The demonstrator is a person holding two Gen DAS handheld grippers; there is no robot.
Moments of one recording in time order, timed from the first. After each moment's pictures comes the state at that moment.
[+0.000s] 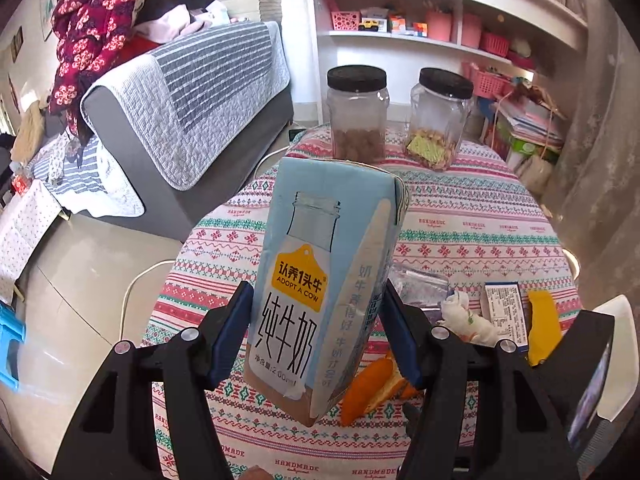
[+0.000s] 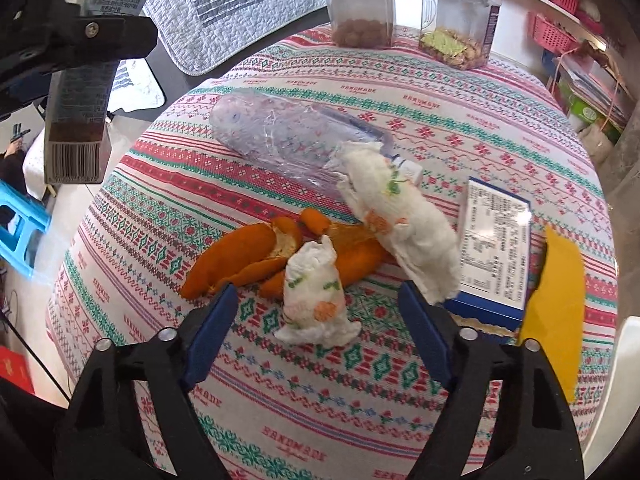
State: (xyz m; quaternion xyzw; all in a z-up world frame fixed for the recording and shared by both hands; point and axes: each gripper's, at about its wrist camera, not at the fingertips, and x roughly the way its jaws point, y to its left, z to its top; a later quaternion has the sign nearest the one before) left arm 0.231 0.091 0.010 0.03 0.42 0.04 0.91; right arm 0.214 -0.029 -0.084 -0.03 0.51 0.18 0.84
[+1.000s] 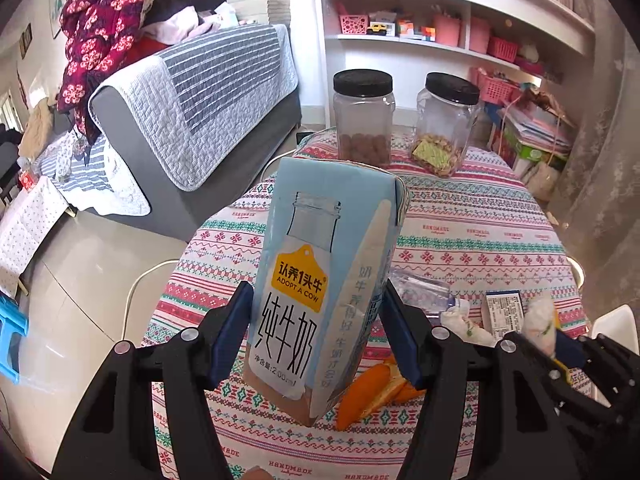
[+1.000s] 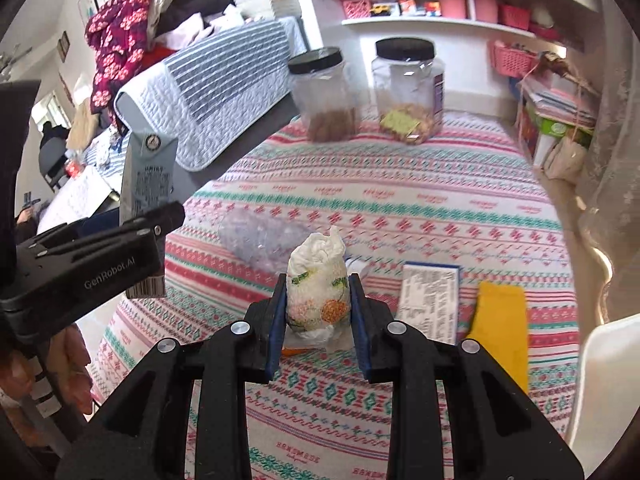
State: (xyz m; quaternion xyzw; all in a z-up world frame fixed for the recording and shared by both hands) left arm 0.228 0.084 0.014 0.02 0.40 0.05 0.91; right arm 0.208 -0.084 0.001 0.05 0.41 0.15 0.90
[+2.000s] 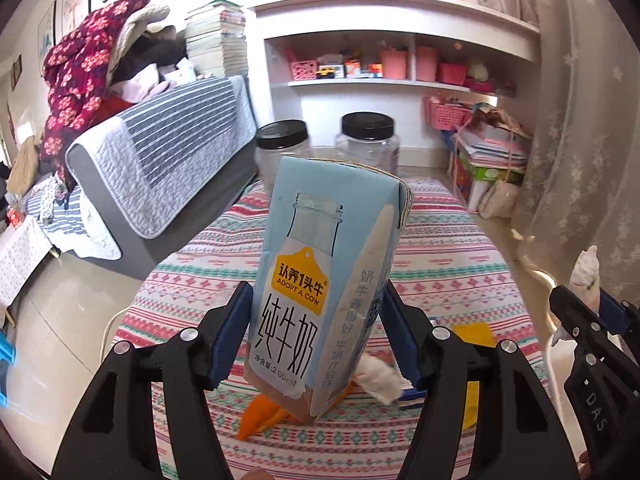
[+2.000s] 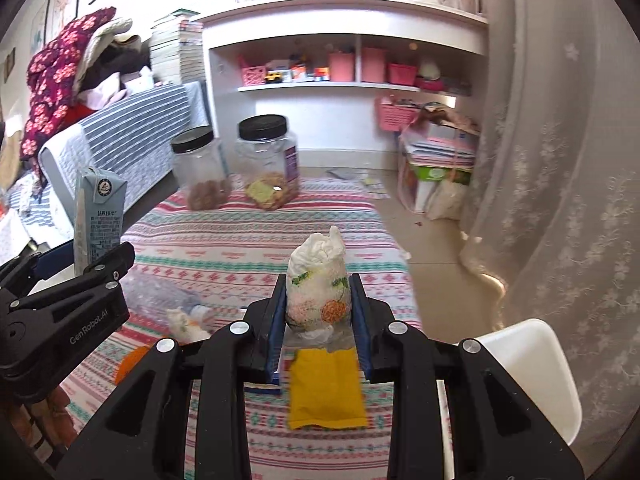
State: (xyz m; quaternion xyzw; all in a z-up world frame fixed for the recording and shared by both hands) left arm 0.207 -0.020 0.034 0.04 0.33 0.01 0.94; right arm 0.172 -0.184 0.035 0.02 0.31 -0.03 0.95
